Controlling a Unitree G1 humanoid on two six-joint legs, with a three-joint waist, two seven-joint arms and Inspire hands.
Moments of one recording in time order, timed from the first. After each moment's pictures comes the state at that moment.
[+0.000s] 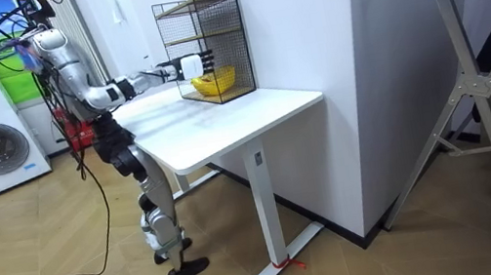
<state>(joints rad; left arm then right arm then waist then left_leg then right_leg) -0.06 0.16 -0.14 -0.02 -0.36 0.17 0.10 -0.05 -0.22 0.13 -0.08 0.38 0.16 0.02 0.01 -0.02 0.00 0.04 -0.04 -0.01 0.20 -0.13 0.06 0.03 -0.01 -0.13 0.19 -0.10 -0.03</state>
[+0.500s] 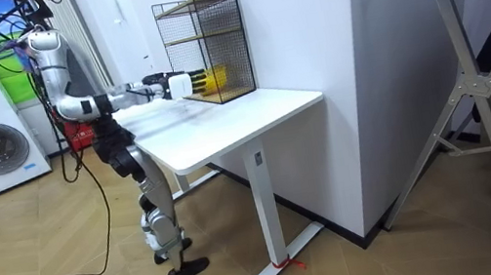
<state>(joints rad) 0.31 0.21 -0.13 -0.16 -0.43 0.00 -0.01 0.30 -0.25 0.12 -0.14 0.32 0.02 0.13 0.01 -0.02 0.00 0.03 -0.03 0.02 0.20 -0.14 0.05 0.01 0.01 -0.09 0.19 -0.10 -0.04</state>
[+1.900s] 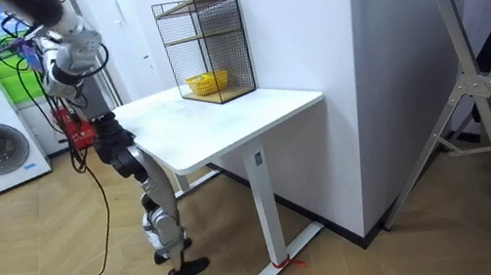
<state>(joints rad) 0.39 0.90 1.27 0.37 -0.70 -0.31 1.08 0.38 -0.92 -1.19 0.36 0.50 -0.23 -0.94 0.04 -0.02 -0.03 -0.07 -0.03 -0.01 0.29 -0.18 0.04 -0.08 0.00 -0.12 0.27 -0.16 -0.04</state>
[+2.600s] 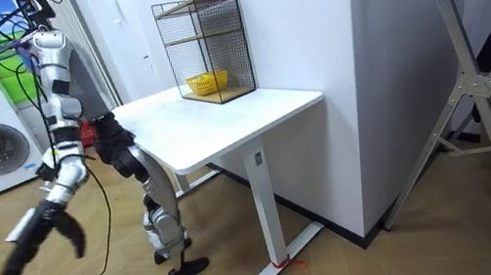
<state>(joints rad) 0.41 0.23 0.90 1.29 -0.81 -0.24 0.64 0.38 -0.33 -0.79 1.44 0.73 -0.19 -0.69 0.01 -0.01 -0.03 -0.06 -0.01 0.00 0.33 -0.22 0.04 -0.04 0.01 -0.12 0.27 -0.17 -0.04</state>
